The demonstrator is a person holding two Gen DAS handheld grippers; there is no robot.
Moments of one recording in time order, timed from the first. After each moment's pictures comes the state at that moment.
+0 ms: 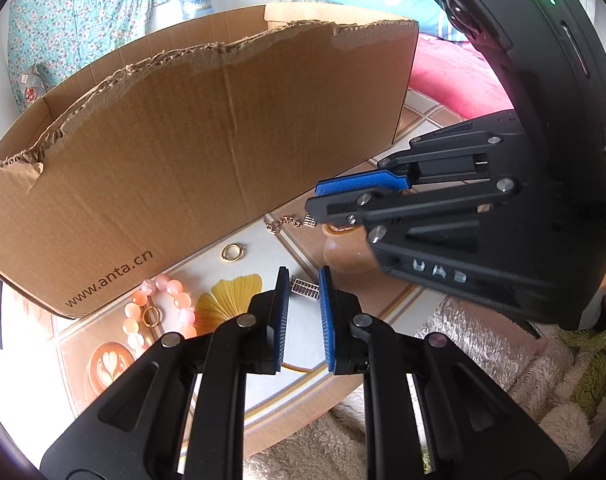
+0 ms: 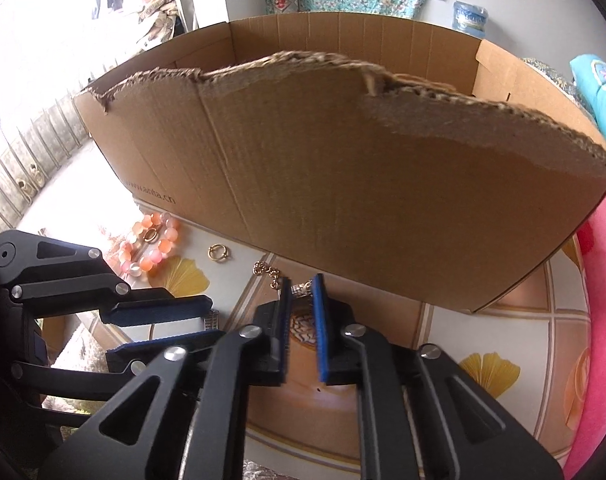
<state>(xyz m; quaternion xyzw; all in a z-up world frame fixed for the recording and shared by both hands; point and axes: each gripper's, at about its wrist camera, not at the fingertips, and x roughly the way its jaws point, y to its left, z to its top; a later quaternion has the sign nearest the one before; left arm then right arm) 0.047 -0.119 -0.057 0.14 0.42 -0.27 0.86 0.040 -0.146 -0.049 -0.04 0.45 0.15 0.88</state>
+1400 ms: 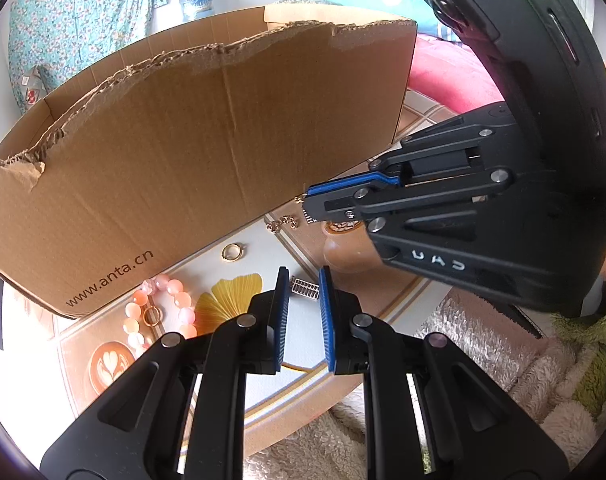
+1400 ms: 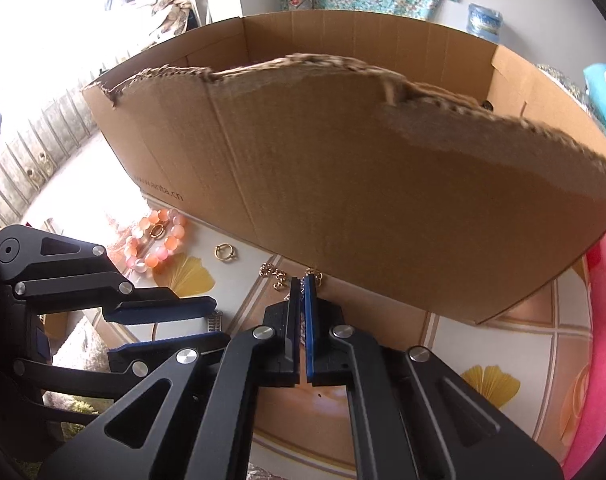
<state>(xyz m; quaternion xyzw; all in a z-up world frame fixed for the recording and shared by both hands) 0.046 -0.125 -0.058 0.14 0.41 -0.27 0.86 0.044 -0.146 -0.045 -0.05 0.46 0.17 0.87</state>
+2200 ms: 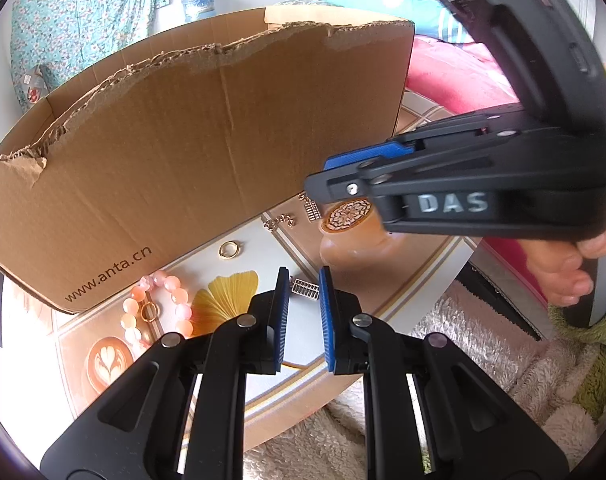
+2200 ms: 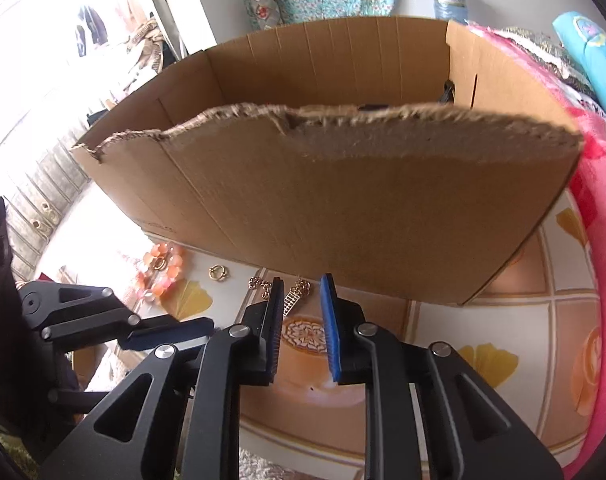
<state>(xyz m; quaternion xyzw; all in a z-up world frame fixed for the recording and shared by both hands) 0.040 -0.126 -0.060 0.14 0.41 -0.27 0.86 0.045 -0.183 -0.044 0.04 0.46 0.16 0.87</state>
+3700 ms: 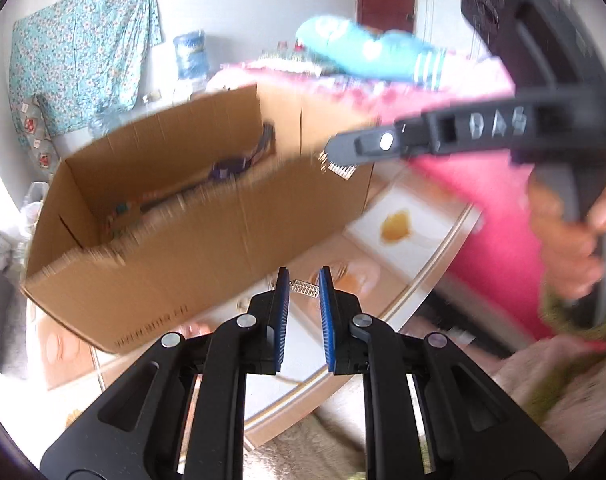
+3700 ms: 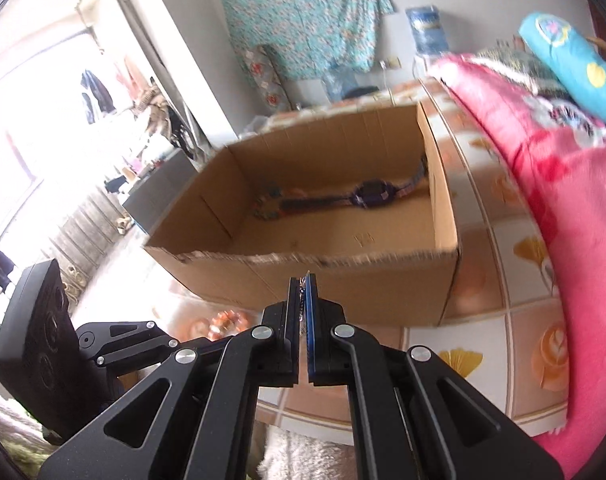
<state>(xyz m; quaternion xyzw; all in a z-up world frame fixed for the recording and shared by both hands) 0.023 -0.095 0.013 0.11 0.34 -0.32 0.88 0.020 -0.219 0.051 0.12 0.38 0.16 0.90</state>
